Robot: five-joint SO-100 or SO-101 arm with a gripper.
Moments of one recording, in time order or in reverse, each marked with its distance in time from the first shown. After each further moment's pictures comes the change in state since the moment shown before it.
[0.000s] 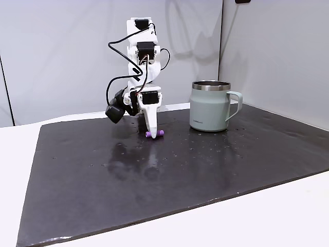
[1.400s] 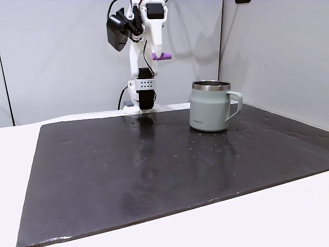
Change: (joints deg) arm -7.1 19.8 -40.1 35.2 1.5
